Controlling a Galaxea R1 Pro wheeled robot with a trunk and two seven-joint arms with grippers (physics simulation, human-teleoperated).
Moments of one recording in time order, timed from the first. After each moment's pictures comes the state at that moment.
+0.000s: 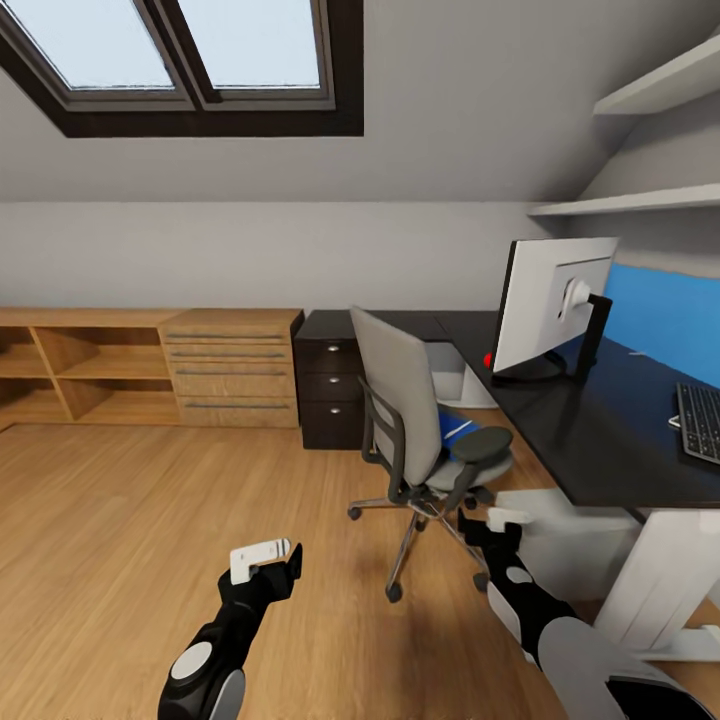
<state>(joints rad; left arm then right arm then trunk) -0.03 -0.11 -0.19 -1.61 0.22 0.36 0.25 -0.73 -0.01 -0.09 -0.23 0.05 -0.39 -0.11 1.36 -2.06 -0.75</state>
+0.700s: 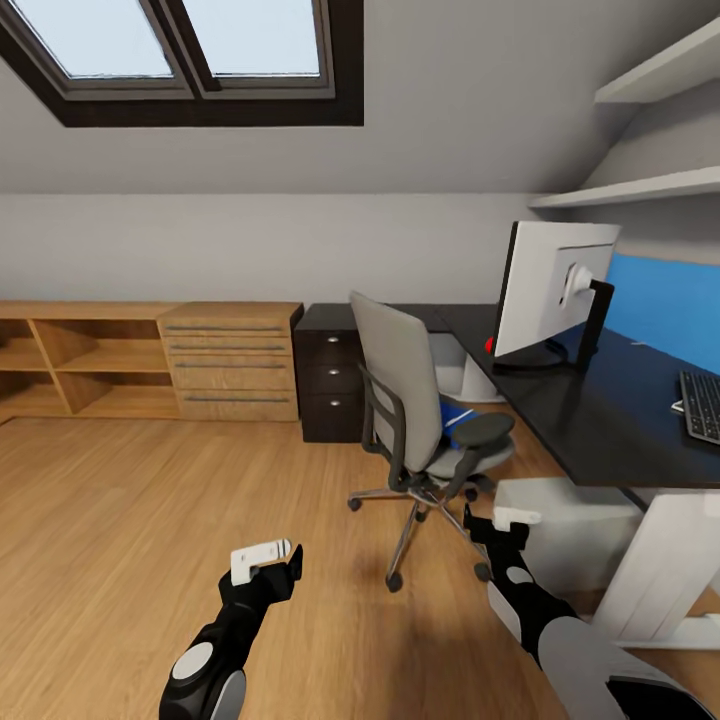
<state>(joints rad) -0.03 -0.11 -0.19 -1.61 0.22 0.36 0.26 -0.73 -0.01 -0.09 -0.23 0.05 -0.42 -0.18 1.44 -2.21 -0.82</state>
